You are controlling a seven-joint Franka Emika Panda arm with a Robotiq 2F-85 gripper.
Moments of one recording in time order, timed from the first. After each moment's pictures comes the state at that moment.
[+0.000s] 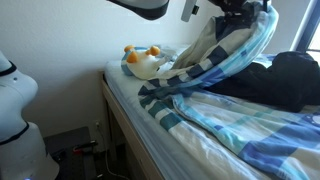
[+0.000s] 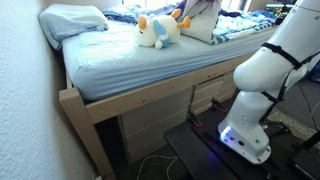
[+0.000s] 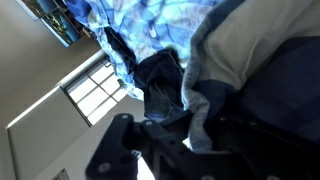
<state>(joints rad) -0.24 -0.14 -0.18 -1.85 -0.98 2.45 0.25</state>
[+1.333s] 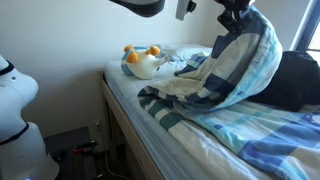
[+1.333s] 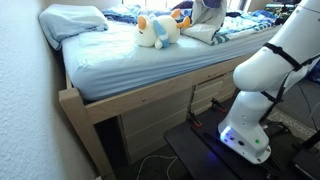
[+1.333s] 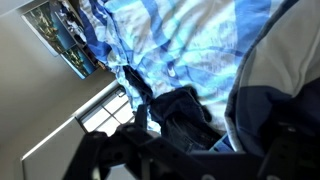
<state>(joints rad) -0.26 -0.20 -0.22 -1.90 -0.98 2.35 0.24</state>
